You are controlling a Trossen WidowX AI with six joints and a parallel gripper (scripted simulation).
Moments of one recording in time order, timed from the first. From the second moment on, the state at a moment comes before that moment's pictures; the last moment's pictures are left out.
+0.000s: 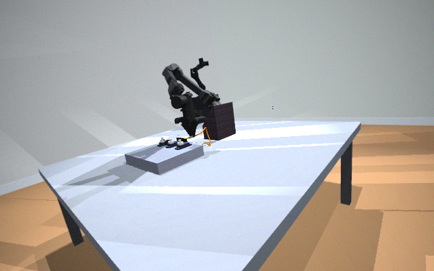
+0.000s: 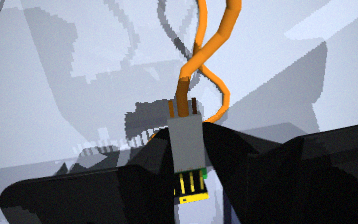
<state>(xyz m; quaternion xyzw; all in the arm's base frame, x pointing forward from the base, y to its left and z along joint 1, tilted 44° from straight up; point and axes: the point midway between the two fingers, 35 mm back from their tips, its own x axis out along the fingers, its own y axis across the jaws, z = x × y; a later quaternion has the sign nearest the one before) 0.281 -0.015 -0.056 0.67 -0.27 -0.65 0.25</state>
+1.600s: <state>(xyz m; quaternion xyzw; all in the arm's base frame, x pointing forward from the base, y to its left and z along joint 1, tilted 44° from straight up) 0.297 -0.001 -0.039 0.66 -0.28 -0.65 0.26</state>
